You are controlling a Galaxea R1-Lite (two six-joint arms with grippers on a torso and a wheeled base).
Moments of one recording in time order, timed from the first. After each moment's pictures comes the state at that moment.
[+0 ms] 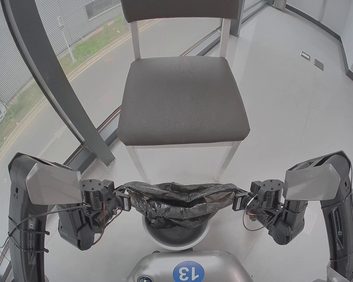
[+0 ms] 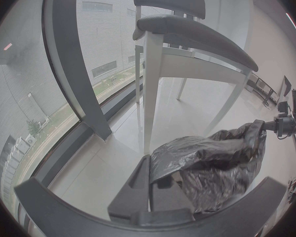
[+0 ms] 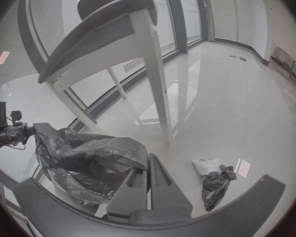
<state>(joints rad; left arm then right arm) -0.33 2.41 -0.54 -1.55 0.11 -0.01 0.41 2.52 -0.63 -1.55 -0.12 0.25</state>
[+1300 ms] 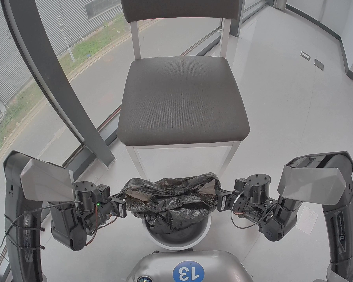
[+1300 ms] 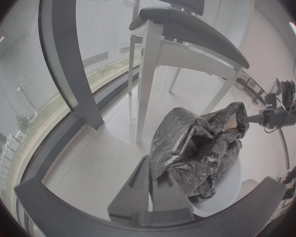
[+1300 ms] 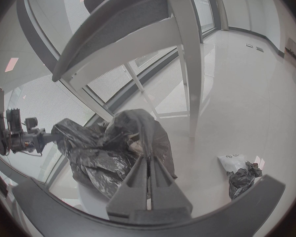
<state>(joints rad) -0.28 2.40 -0.48 -1.52 -0.05 -0.02 0.49 2.47 -0.75 -1.34 -0.01 0.30</state>
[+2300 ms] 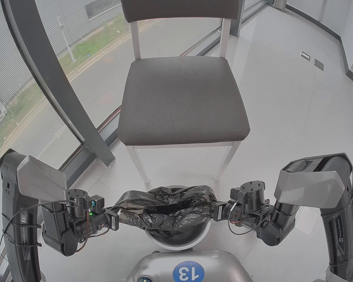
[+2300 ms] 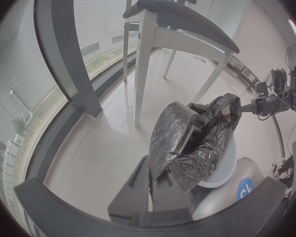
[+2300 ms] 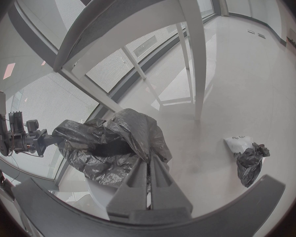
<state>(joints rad) -0.22 2.38 -0.34 -1.51 -0.16 0.07 0.52 2.47 -0.73 -1.26 0.01 0.37</state>
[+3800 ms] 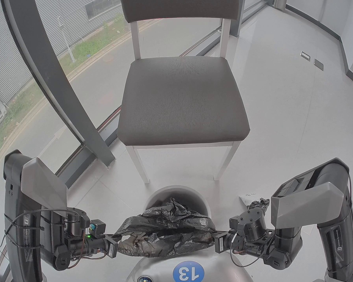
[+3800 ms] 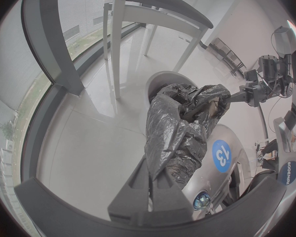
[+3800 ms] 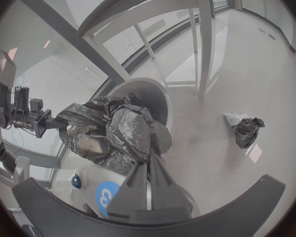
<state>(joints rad) -0.26 2.40 -0.10 -1.55 -0.27 0.14 0.66 2.46 -0.44 -1.38 -0.03 0.37</state>
